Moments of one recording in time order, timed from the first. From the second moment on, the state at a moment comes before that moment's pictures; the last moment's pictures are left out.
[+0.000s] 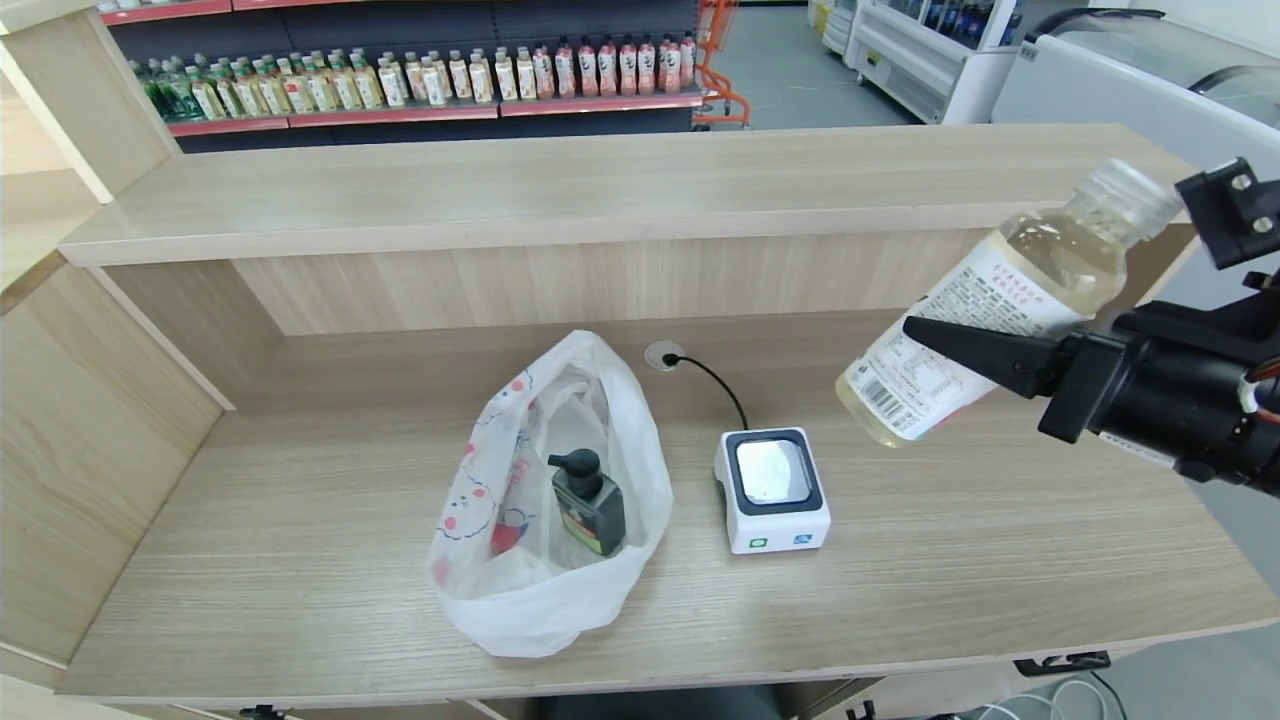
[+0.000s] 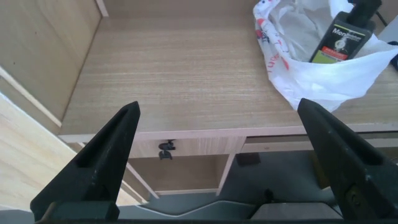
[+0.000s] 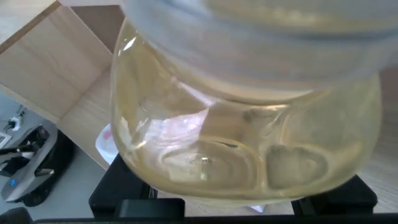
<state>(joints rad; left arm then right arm) 0.00 0.00 0.00 0.00 -0.01 0.00 0.38 1.34 -0.68 -0.72 0.34 0.12</state>
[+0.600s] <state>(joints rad) 0.00 0.00 0.00 0.00 -0.01 0.00 0.69 1.37 -0.71 -0.64 0.34 -0.01</state>
